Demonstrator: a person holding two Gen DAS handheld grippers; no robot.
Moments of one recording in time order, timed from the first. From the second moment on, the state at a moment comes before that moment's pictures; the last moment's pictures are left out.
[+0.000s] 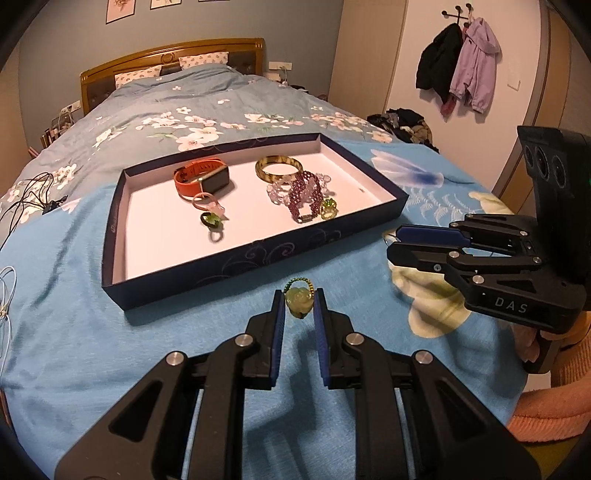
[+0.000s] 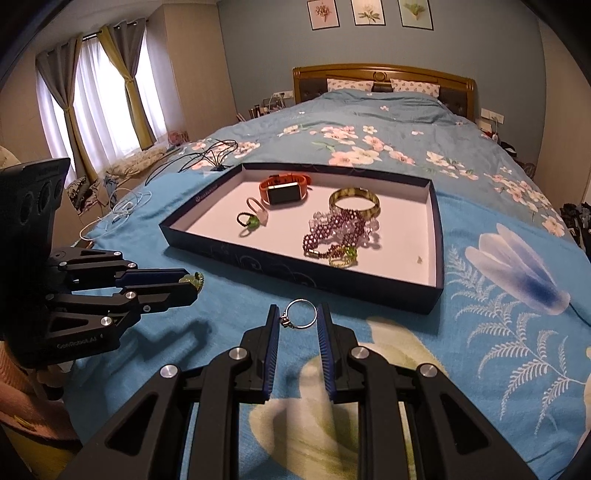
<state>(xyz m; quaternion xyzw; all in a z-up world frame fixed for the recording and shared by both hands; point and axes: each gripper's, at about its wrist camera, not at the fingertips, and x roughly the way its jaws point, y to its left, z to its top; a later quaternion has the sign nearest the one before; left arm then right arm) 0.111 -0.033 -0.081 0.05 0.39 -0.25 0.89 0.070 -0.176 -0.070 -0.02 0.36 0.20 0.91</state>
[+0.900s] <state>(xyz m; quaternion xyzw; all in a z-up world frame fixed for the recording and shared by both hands) 0.109 -0.021 -0.050 0.02 0.35 -0.24 0.91 0.072 -0.177 -0.052 -0.01 0.33 0.21 0.92</state>
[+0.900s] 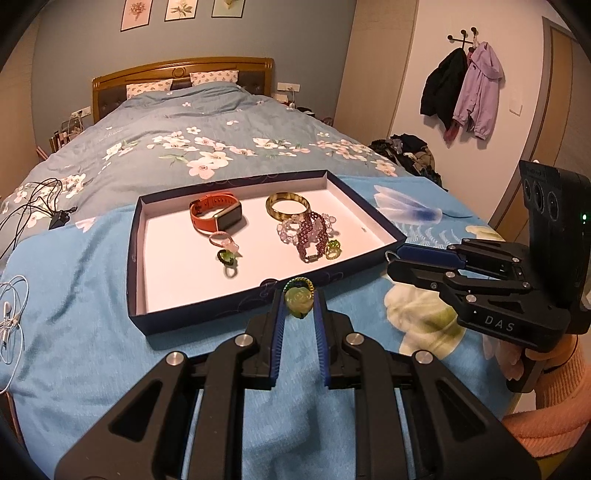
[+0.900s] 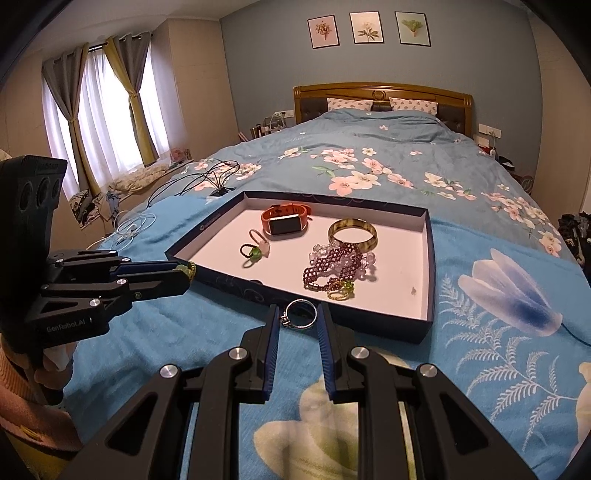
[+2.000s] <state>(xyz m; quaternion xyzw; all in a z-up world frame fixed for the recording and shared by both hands) 0.122 -0.020 -0.037 0.02 0.33 -0.22 0.92 0.087 -0.173 -0.036 -0.02 0.30 0.21 0.93</state>
